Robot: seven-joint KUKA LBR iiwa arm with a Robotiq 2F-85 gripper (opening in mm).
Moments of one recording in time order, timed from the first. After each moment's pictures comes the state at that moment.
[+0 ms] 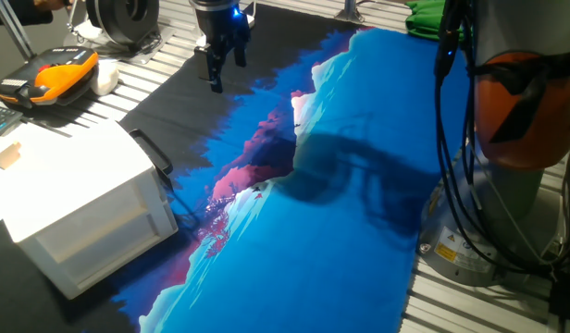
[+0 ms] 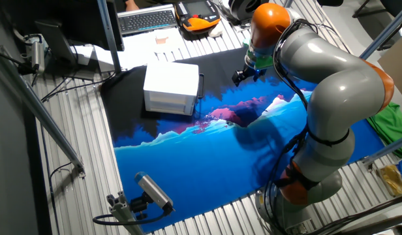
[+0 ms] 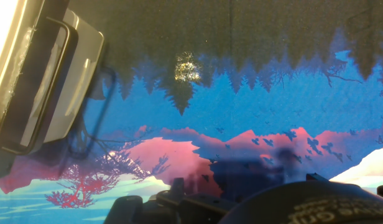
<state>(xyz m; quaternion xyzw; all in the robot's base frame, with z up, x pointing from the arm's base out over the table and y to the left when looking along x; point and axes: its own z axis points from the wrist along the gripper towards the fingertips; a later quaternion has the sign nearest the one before) 0.515 0.001 0.236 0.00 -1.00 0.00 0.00</state>
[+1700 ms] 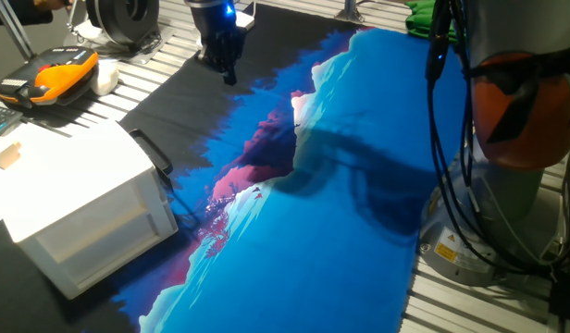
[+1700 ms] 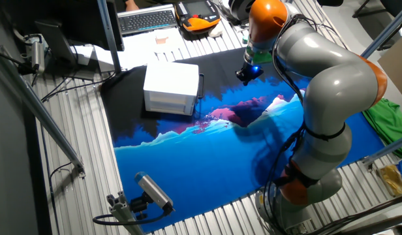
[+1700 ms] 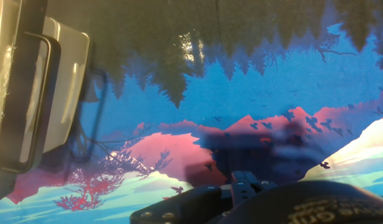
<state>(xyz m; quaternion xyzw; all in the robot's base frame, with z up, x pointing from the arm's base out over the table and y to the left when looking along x) 0.516 0.001 0.236 -0.06 -1.00 -0.01 0.04</state>
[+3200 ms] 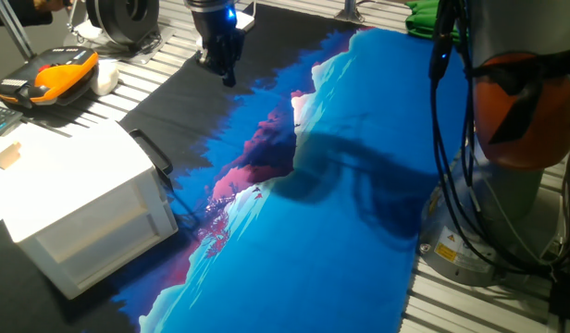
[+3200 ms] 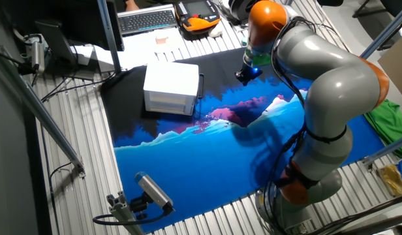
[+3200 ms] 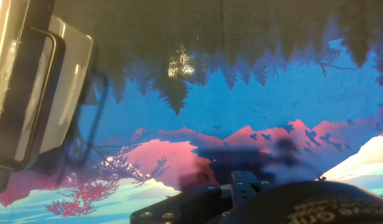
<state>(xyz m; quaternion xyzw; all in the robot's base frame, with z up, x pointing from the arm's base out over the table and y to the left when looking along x) 0.518 0.002 0.232 -0.03 -1.00 0.00 0.01</state>
